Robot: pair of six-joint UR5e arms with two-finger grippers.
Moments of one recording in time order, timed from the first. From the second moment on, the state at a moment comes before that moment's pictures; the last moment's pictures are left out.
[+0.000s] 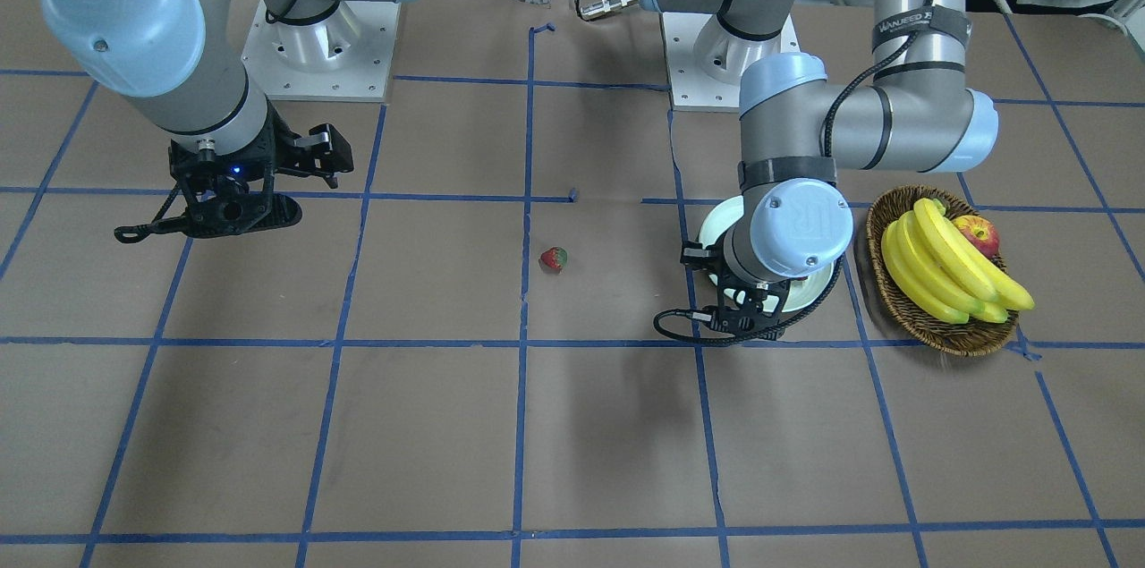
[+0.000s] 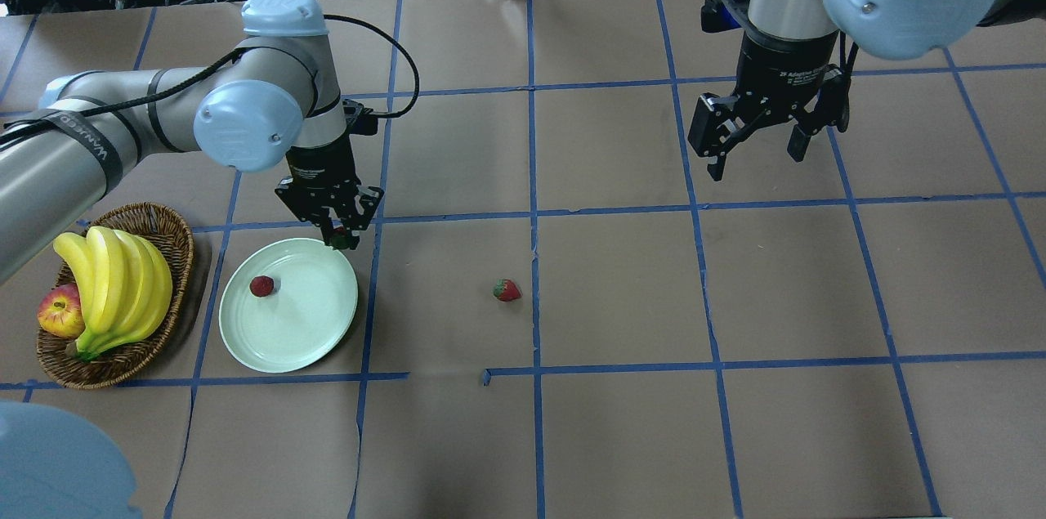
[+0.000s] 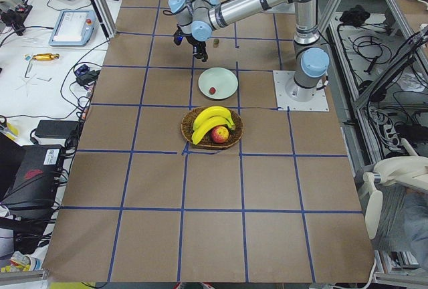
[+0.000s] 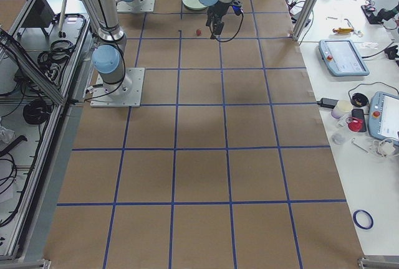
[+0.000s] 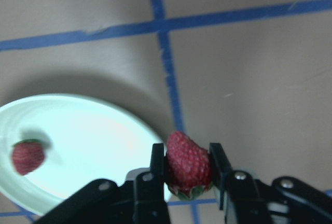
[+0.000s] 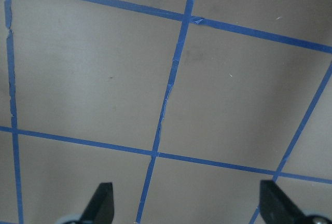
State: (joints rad) left arm -1.56 -1.92 -1.74 -1.45 1.68 0.17; right arm 1.59 -1.42 1.55 -1.44 -1.63 -0.19
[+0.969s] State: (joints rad) left arm -1.49 -1.92 -1.83 -1.46 1.80 0.30; right arm 1.59 -1.41 1.55 -1.44 -1.63 -0.19
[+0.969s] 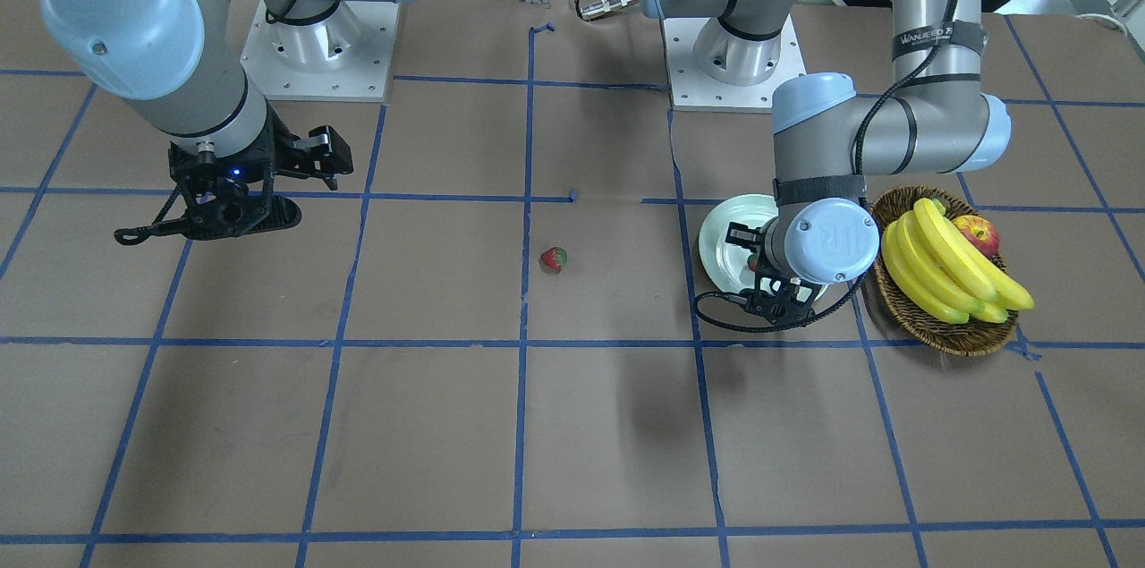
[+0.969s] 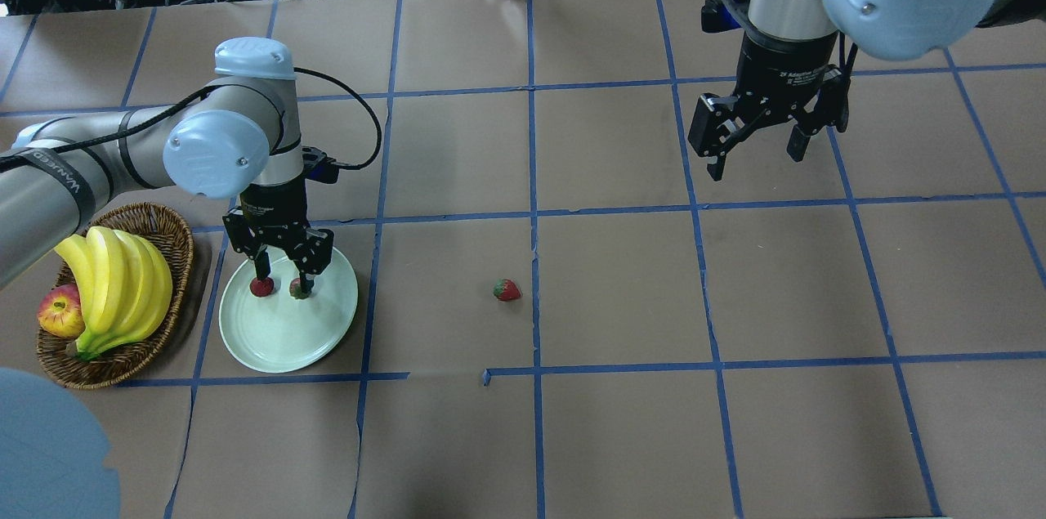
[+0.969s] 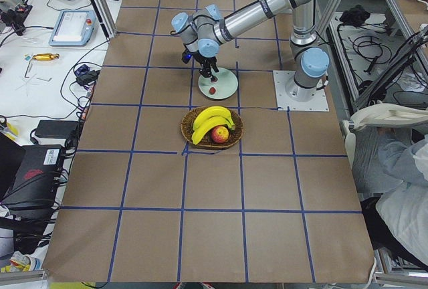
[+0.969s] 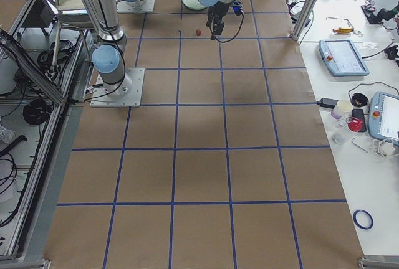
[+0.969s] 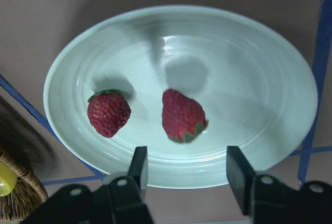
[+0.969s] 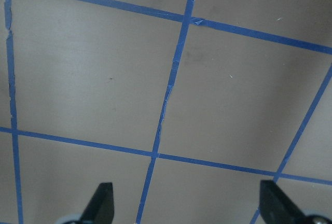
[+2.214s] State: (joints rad) left arm -1.69 -1.90 -1.77 -1.44 1.49 -0.29; right arm 1.59 -1.41 1.55 -1.44 -1.62 -0.19
